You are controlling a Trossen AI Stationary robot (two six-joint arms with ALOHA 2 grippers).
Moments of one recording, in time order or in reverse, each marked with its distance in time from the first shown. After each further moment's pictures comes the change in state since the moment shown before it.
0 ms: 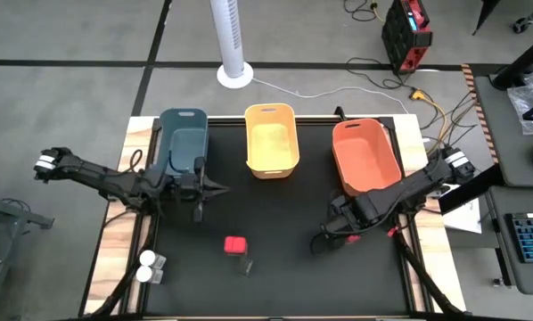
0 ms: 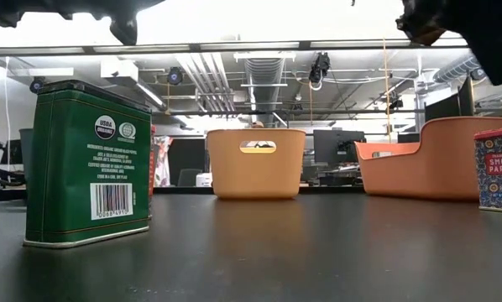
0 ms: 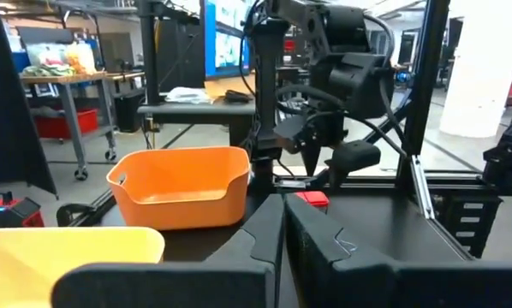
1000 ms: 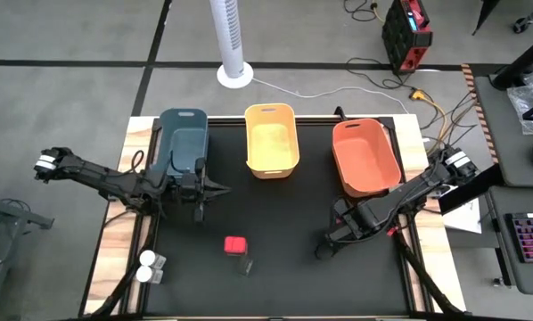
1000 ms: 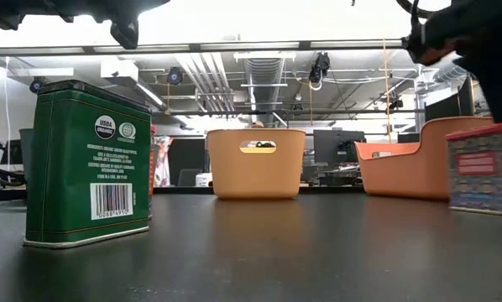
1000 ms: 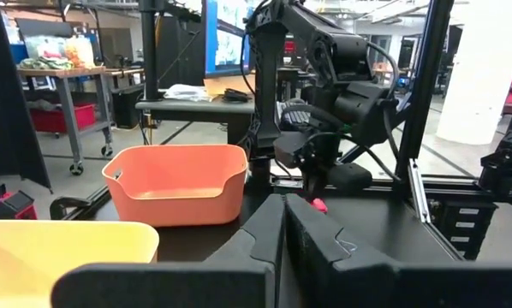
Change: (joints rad) left arm 0.000 0.017 -0.011 0.029 0.000 -0.030; right arm 0.043 -0.004 -0.153 0.157 0.147 -0.021
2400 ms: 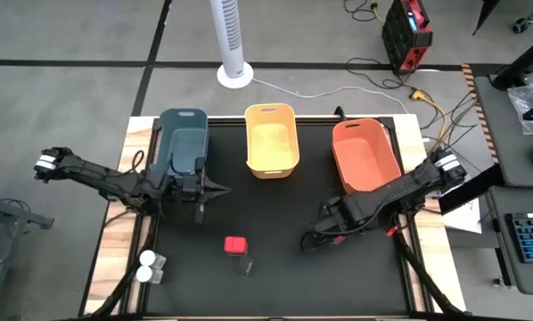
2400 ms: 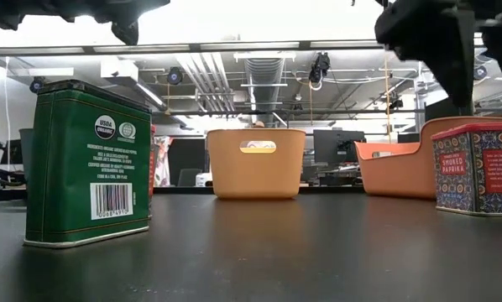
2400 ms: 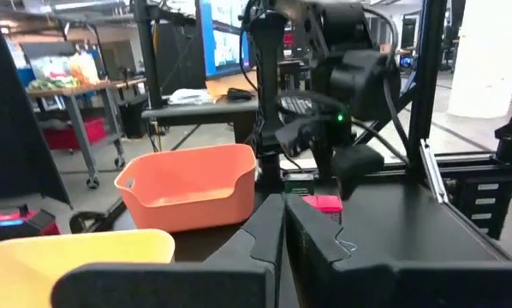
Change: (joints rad) left arm 0.000 0.000 0.001 -0.009 -0.003 0.117; right arm -0.092 0.098 0.176 -0.093 -0.173 0.203
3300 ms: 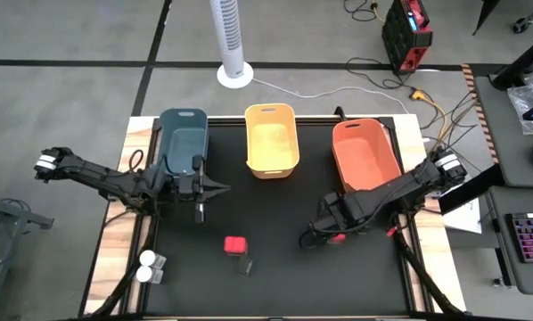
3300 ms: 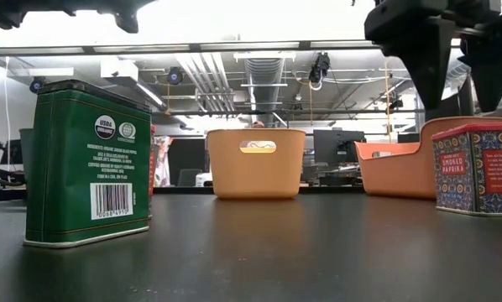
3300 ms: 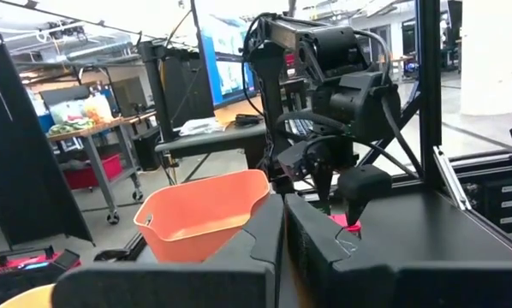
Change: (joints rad) left arm 0.001 0.004 0.001 0.072 0.000 0.120; right arm -0.004 -0.013 -0.001 0.016 0.136 -0.087
